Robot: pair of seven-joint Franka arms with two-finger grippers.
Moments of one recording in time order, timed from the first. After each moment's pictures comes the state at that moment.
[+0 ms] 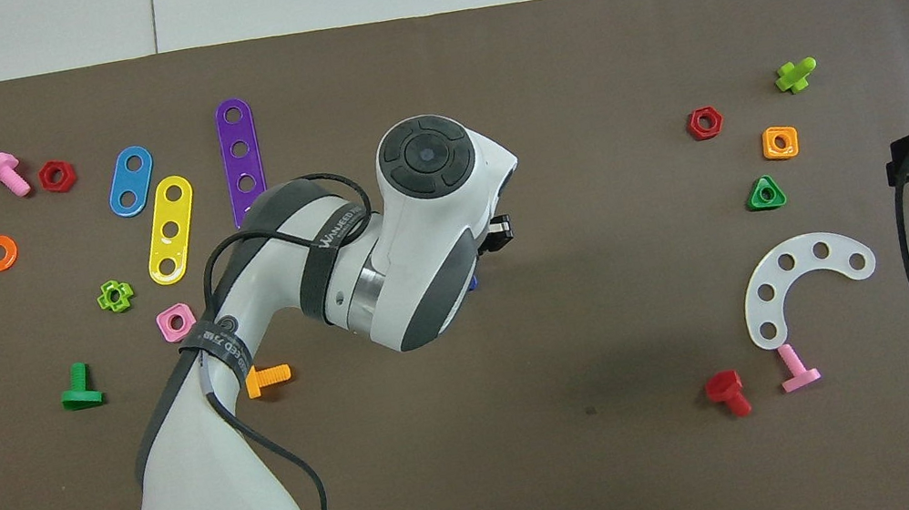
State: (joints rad) left arm -0.67 0.54 -0.01 -1.45 -0.08 1.96 -0.63; right arm 0.07 -0.08 -0.11 -1.69 -0.04 1.59 0.13
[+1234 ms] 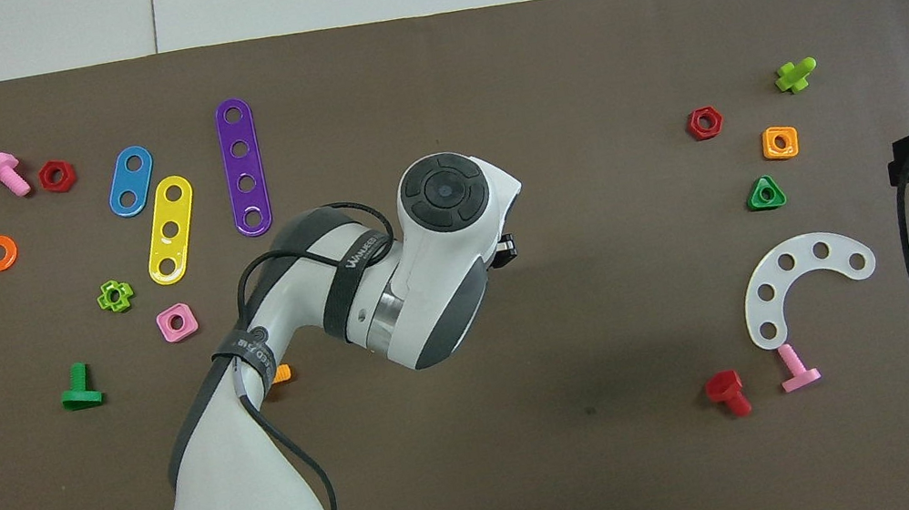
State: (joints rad) left arm -0.70 0.54 0.00 -1.55 -0.07 2.07 -0.68; right arm 0.07 -0.08 -0.11 -1.69 -0.04 1.59 0.13
